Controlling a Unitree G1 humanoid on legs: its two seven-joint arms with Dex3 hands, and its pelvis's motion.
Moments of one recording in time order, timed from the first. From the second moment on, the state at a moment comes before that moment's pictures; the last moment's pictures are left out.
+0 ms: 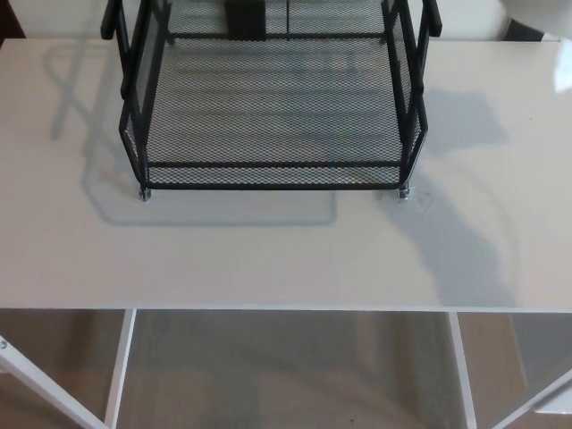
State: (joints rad) left_arm -0.14 0.70 0.25 1.28 -0.09 0.08 -0.24; right_arm -1.00 -0.89 0.26 0.44 -0.59 -0.35 0.12
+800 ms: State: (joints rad) left_arm -0.13 0.70 0.25 1.28 -0.09 0.08 -0.24; right_arm -1.34 -0.52 0.35 0.40 -0.59 -0.20 0.27
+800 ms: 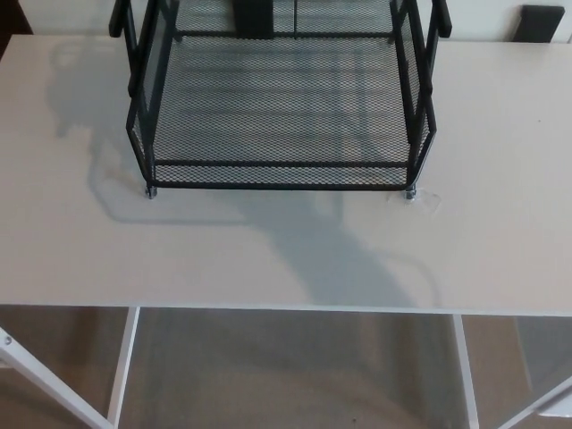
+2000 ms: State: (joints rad) left_arm -0.15 0.69 0.23 1.27 -0.08 0.08 -0.23; right_arm -1.21 -0.41 0.59 0.56 -0.67 -0.15 0.52
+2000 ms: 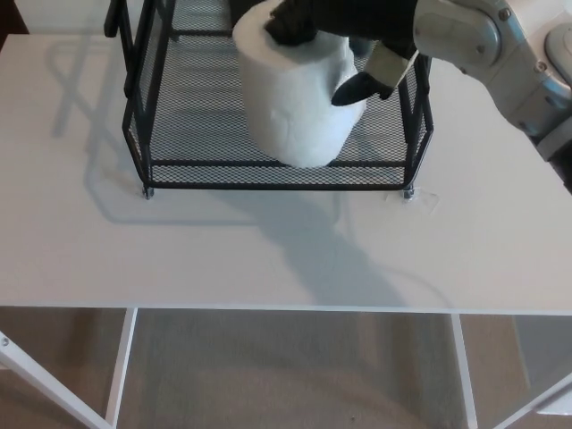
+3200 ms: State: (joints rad) left_arm -0.14 0.68 0.22 1.27 -0.08 0.08 -0.23; right_arm -1.57 -0.73 0.26 0.58 -0.56 -0.02 0.98
